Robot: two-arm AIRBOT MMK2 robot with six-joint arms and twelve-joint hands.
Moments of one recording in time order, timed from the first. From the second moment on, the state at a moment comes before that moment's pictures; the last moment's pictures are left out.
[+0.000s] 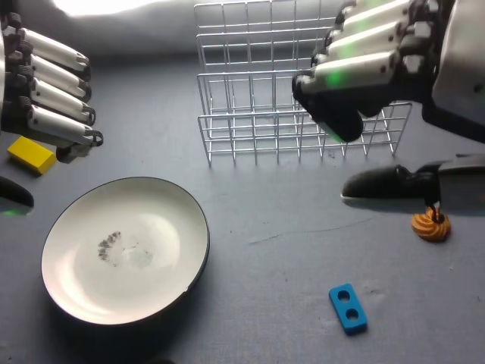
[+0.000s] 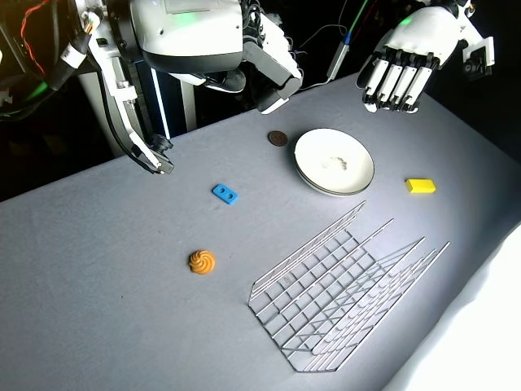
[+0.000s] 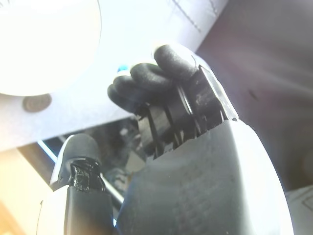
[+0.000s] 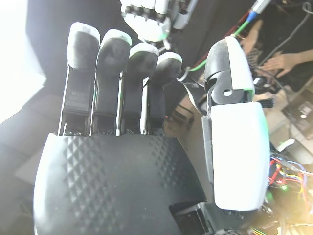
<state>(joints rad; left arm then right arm) 0.34 -0.74 1.35 1.66 -1.18 -0.09 -0.60 -0.69 0.68 -0.44 0.86 -0.89</state>
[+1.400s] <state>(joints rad) 0.76 -0.89 1.56 1.60 -1.20 0.02 -0.65 -0.71 0.65 -0.52 0.80 -1.00</state>
